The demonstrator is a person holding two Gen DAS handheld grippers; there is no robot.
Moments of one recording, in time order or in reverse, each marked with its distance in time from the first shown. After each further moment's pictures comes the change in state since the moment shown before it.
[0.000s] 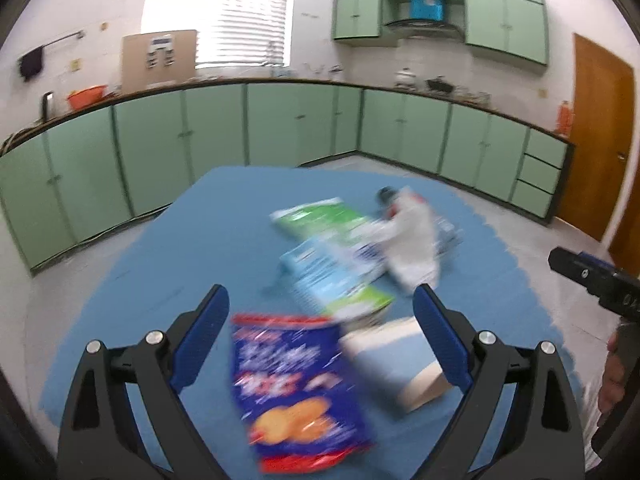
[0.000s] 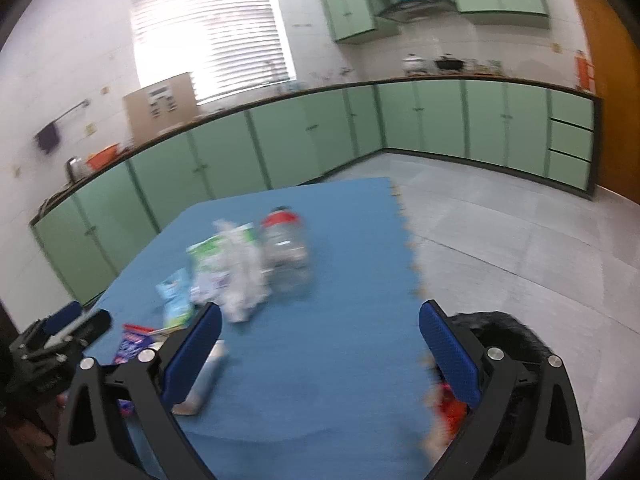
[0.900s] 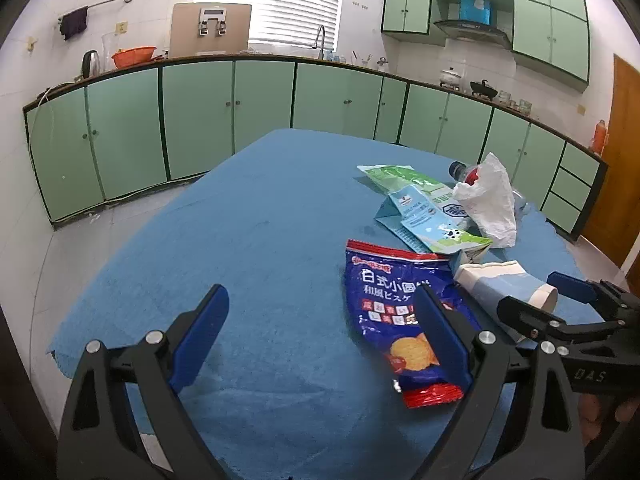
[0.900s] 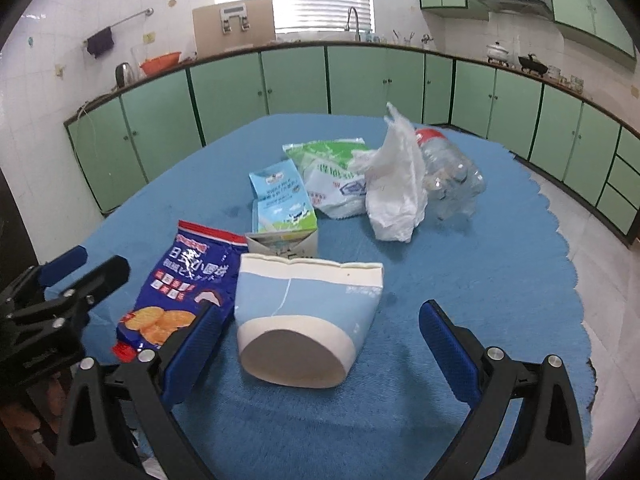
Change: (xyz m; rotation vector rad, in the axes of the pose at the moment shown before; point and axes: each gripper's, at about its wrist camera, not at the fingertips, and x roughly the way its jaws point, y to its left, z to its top) left arm -0.003 0.076 -0.047 -0.111 0.034 0.079; right arm 0.056 0.117 -0.061 -0.229 0.194 0.086
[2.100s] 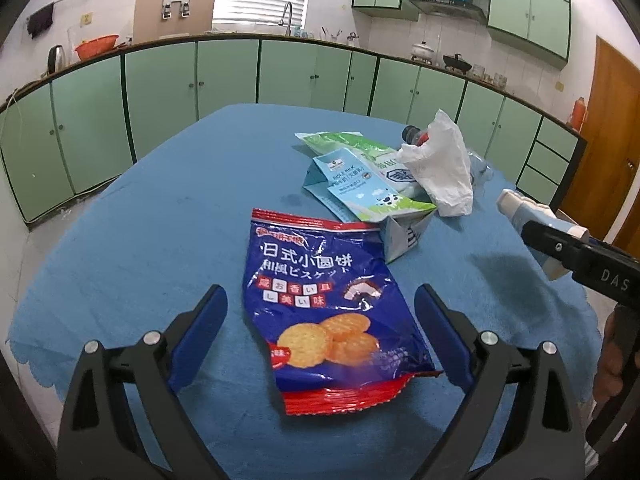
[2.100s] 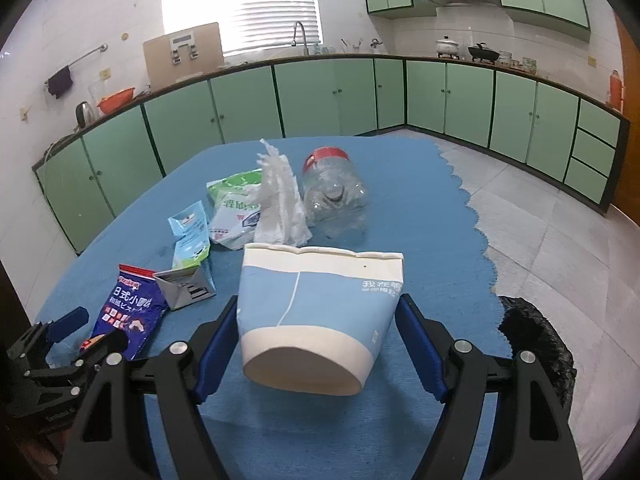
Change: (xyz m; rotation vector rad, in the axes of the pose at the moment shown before) left arm 0.025 -0.062 -0.009 0.046 0.095 -0.094; right arm -0.031 -0.081 0.006 0.129 -0.065 -0.096
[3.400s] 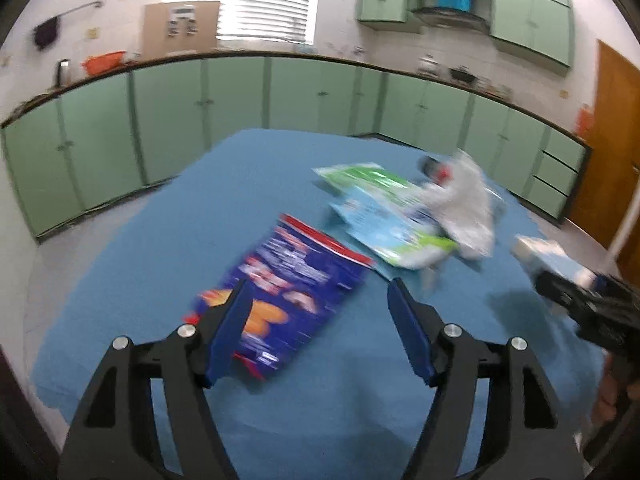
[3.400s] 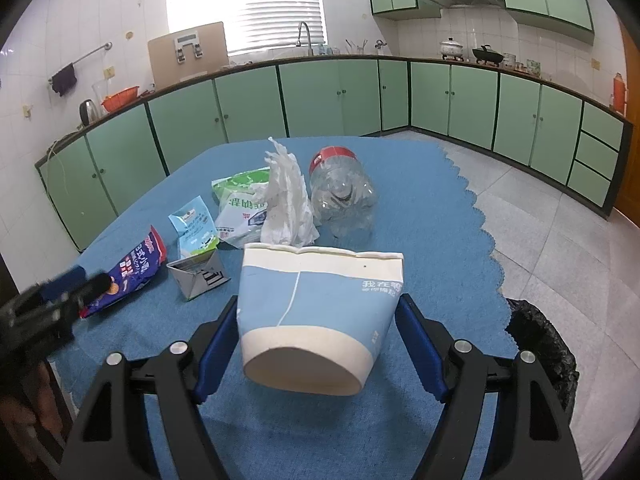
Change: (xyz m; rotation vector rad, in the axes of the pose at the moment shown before) left arm -0.002 0.022 0.032 -0.009 -0.069 0.060; right arm 0.001 0.005 -0.002 -0.014 -0.004 0.011
